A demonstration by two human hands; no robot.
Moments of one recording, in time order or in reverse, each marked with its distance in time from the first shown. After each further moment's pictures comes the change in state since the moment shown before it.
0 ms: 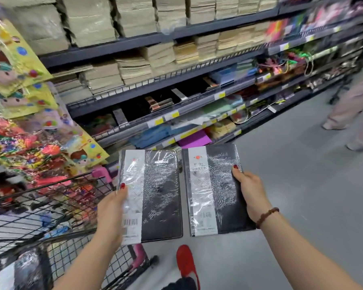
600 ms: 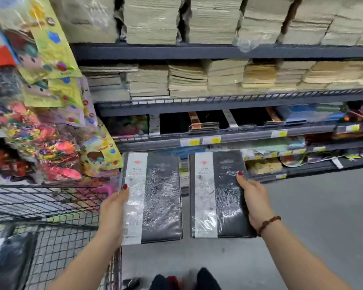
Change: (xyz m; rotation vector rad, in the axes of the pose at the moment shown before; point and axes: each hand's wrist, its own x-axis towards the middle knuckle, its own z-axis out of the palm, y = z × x) left_hand 0.142 0.038 0.049 -0.283 0.270 -0.021; right_hand 0.202 -0.071 0.135 -0.240 -0.257 0.038
